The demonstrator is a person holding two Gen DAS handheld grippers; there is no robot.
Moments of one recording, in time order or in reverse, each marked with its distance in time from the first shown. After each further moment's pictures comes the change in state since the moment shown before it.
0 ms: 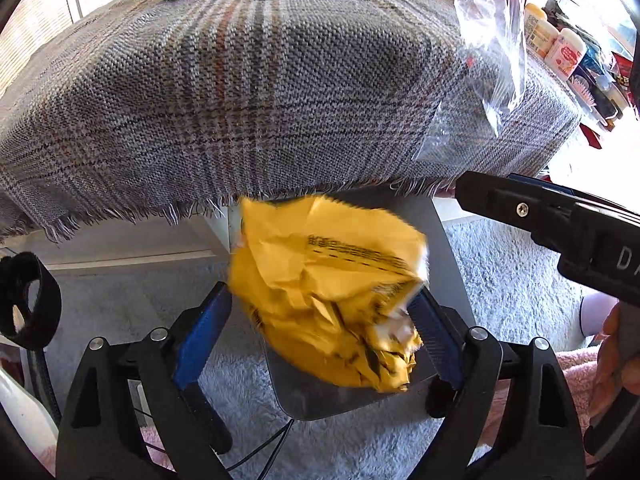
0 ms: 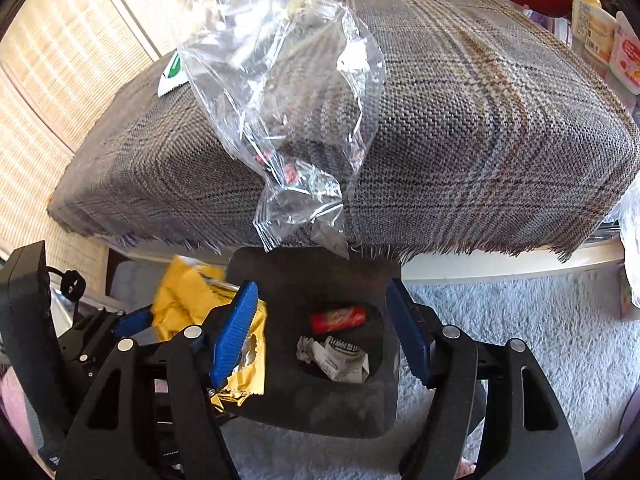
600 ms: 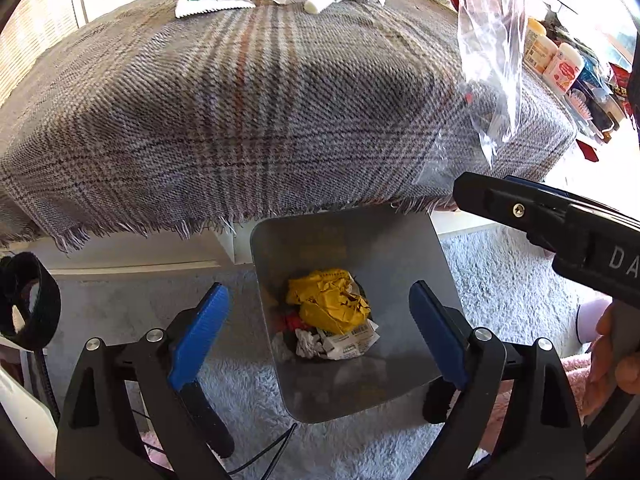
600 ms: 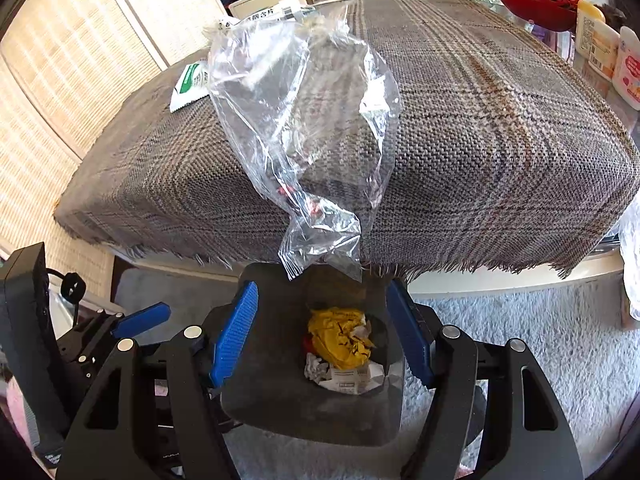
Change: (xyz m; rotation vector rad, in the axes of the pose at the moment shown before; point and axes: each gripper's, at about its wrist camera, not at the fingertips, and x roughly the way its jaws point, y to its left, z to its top) left arm -0.020 0.005 0.013 -0.011 -0.031 0.002; right arm -0.011 0.008 0.012 -0.008 -0.037 0.016
